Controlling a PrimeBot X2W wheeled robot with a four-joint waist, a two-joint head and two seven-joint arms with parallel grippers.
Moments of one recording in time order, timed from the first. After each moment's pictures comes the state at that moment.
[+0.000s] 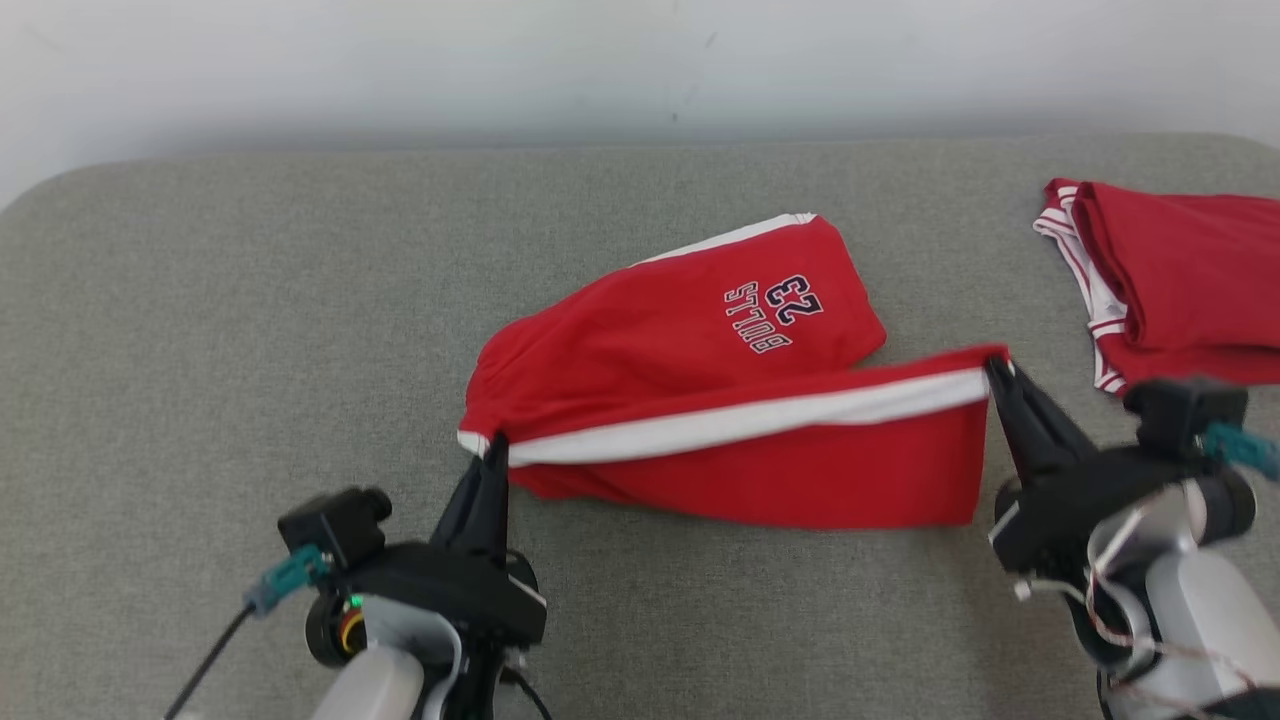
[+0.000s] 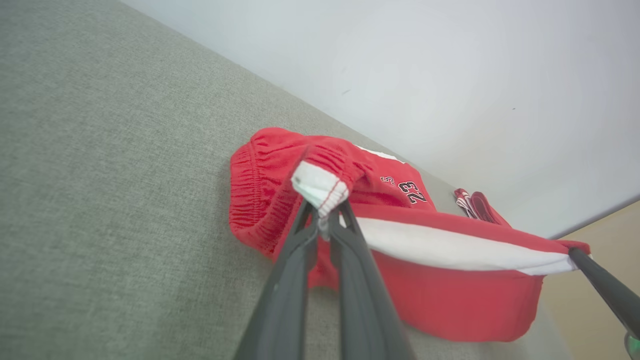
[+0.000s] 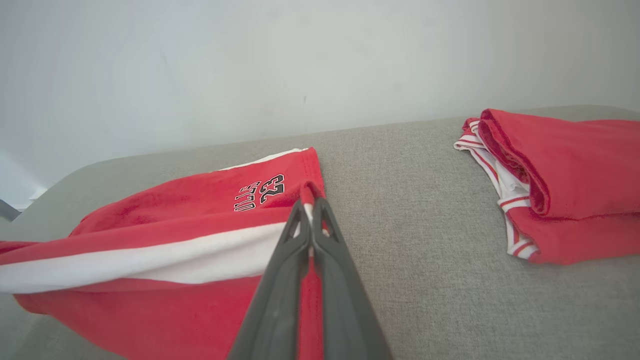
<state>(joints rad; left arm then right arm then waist) -0.33 0.11 -0.41 0.29 -0.85 0.06 -0.15 -0.31 -0.24 0.09 0.20 0.46 0.13 0.14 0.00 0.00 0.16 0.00</state>
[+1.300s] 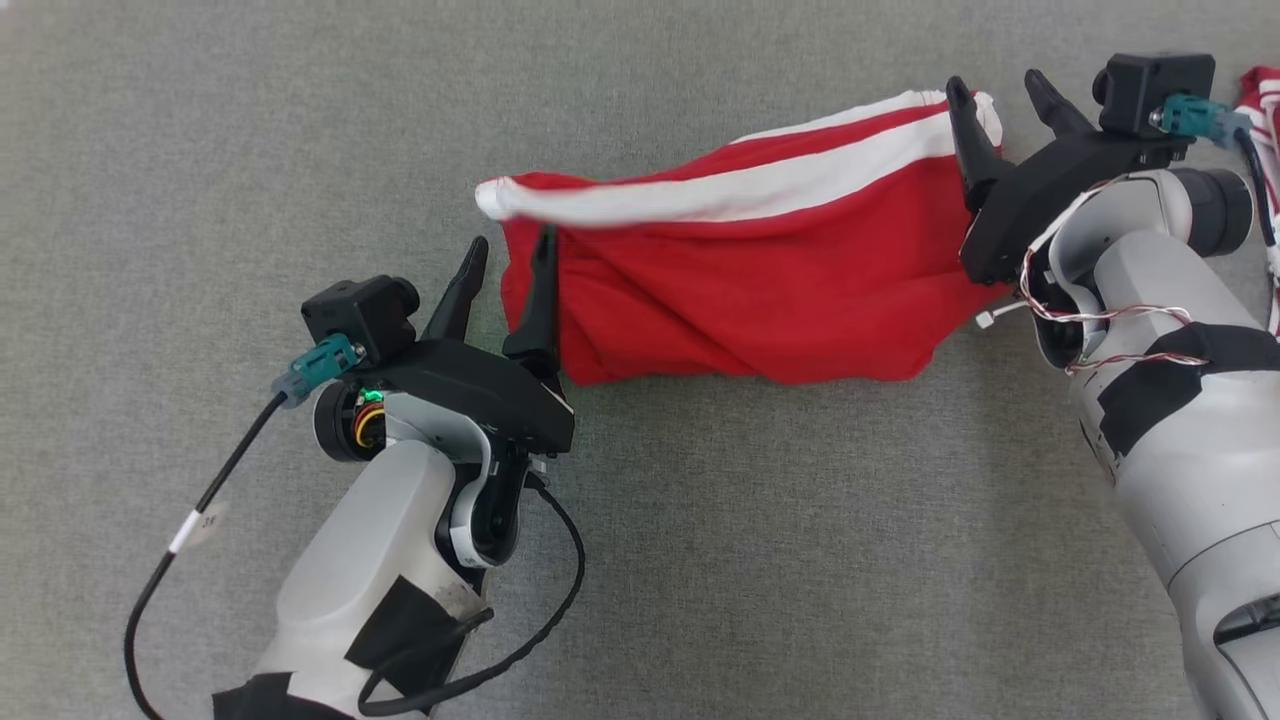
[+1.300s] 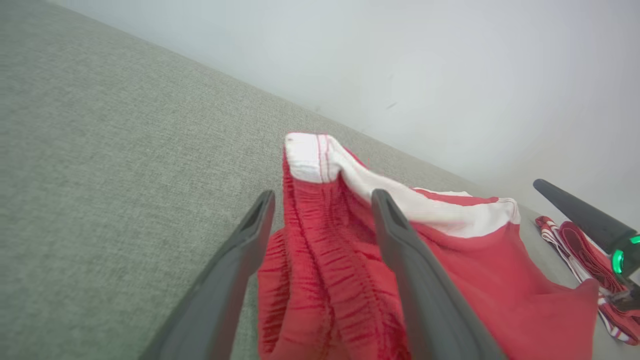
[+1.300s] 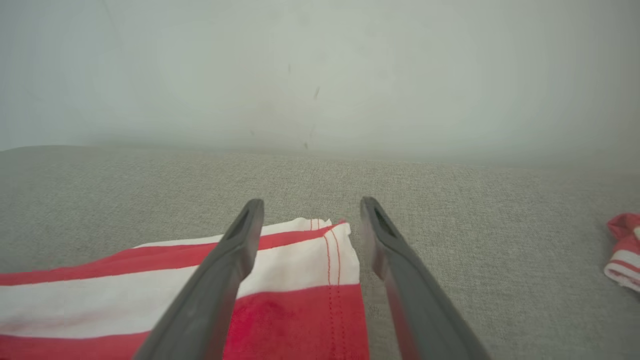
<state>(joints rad) -0.76 0.06 -0.46 0.63 -0.84 0.02 -0.21 -1.13 -0.21 0.35 1.11 0.46 0.13 -0.11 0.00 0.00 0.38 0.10</state>
